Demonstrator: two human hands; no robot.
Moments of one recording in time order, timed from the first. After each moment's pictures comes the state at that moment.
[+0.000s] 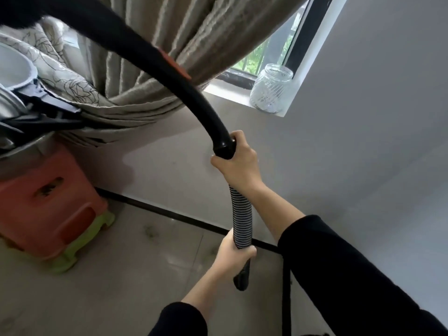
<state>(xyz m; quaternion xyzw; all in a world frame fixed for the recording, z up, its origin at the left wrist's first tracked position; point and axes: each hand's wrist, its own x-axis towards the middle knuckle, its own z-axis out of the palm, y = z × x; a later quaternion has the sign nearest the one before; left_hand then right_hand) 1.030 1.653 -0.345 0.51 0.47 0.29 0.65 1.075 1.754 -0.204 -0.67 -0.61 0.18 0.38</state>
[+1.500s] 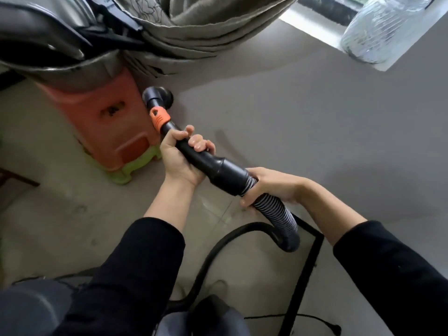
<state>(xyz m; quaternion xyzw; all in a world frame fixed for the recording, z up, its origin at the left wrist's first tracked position) 0.902 1.716 -0.312 -0.04 0.21 0.68 0.70 1.092 1.730 -0.280 -0.46 -0.59 0.66 -0.07</state>
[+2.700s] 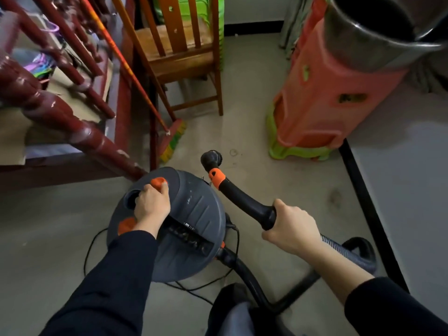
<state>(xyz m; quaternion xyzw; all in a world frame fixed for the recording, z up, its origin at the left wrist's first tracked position) 0.556 1.310 -0.523 -0.09 0.96 0.15 0.20 0.759 1.544 -0.450 -0.27 -0.92 0.18 -0.20</state>
